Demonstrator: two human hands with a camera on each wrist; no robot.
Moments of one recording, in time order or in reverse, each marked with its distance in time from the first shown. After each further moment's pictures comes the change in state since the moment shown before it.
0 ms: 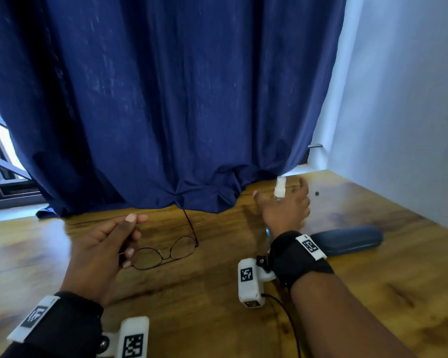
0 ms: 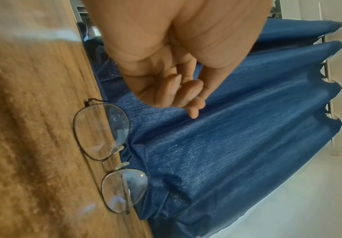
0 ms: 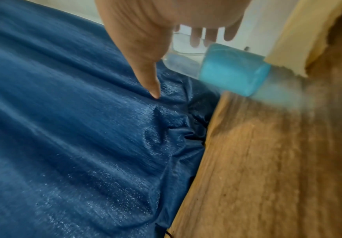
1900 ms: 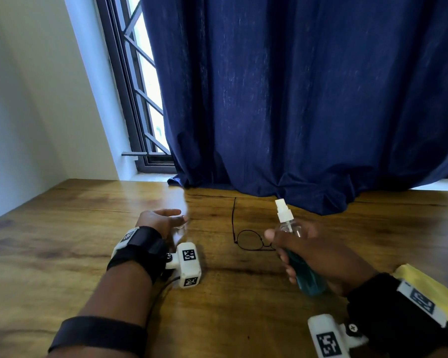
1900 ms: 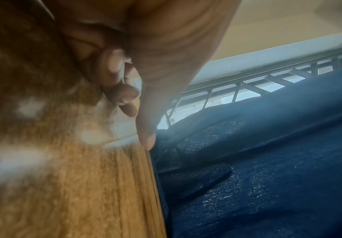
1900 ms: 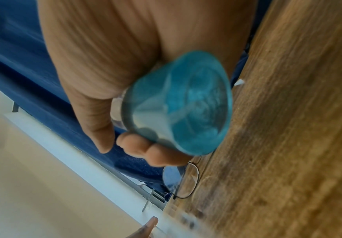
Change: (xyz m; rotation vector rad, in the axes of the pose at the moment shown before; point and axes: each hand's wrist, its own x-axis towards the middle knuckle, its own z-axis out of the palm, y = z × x) left_hand 0.024 0.007 -0.118 0.333 0.462 -0.535; right_hand -0.129 -0.054 -0.003 0.244 -1.419 -0.017
